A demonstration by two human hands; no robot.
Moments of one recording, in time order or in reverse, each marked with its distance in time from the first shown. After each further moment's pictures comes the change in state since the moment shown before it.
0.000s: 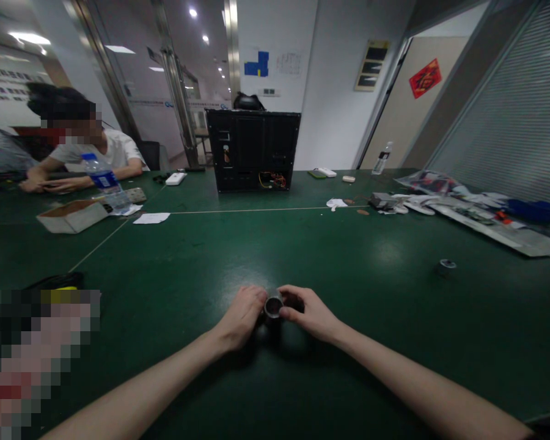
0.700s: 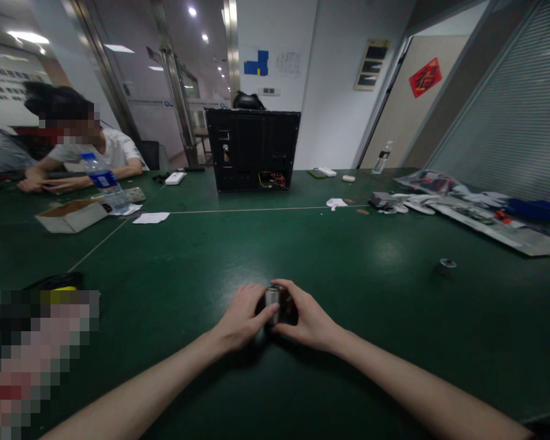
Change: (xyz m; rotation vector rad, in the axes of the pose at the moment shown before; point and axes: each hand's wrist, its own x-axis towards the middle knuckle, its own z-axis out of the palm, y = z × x) left_hand 0.002 0.009 -0.002 0.084 -0.014 -0.041; right_hand -0.006 -0.002 0.009 -0.298 0.079 -0.108
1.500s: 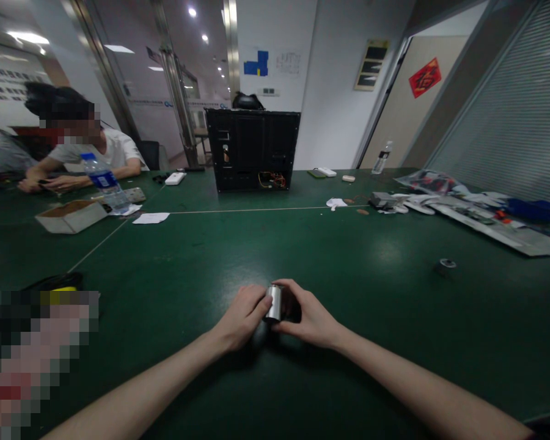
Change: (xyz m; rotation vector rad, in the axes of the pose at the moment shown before) left_hand -0.001 0.002 -0.002 -0.068 -0.006 0.026; right_hand 0.001 -0.006 -0.004 0.138 -0.034 0.025
